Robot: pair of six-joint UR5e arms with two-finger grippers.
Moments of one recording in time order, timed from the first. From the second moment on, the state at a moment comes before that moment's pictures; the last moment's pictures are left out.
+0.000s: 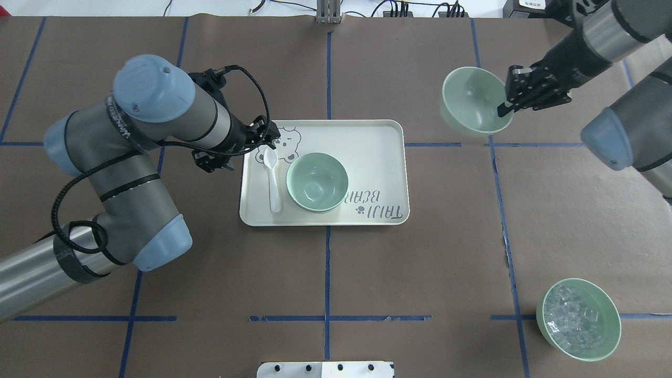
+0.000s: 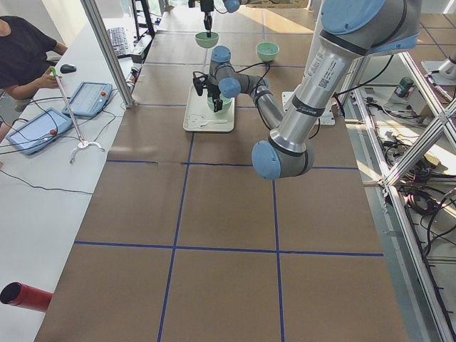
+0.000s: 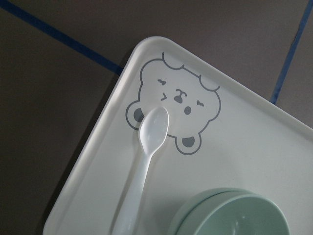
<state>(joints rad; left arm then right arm) -0.70 -2.14 -1.76 -1.76 -1.94 -1.54 1.04 -1.16 1.77 -1.37 2.48 1.03</state>
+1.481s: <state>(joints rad) -1.11 -1.82 -1.83 -1.73 -2.07 -0.81 0.60 -0.86 1.64 -1.40 2.01 1.33</state>
